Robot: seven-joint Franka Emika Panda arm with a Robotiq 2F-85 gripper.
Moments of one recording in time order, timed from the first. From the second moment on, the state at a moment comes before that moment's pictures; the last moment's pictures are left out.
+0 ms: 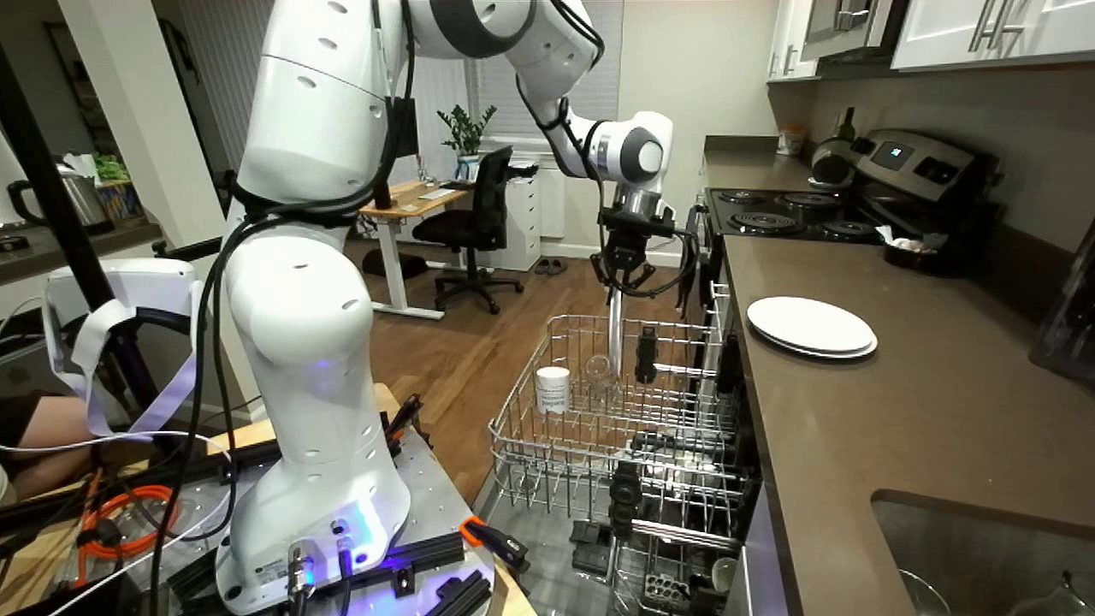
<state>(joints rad) 0.04 0.39 0.16 -1.88 -0.09 2.00 -0.48</state>
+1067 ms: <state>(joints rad) 0.04 0.02 0.12 -2.54 0.27 2.54 -0.56</state>
